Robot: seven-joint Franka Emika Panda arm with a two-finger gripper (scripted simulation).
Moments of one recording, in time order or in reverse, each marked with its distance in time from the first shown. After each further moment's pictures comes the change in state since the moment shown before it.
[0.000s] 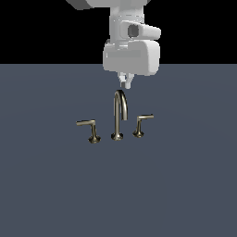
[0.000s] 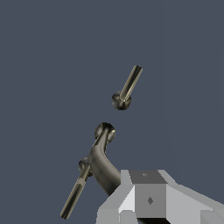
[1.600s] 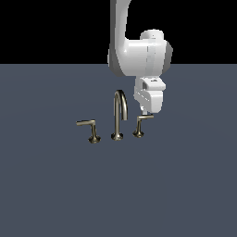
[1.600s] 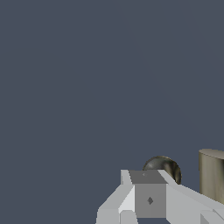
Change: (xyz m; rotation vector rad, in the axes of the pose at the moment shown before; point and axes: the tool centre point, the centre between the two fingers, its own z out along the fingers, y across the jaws) arm 0.128 -0.019 0.139 -0.009 -0.011 0.477
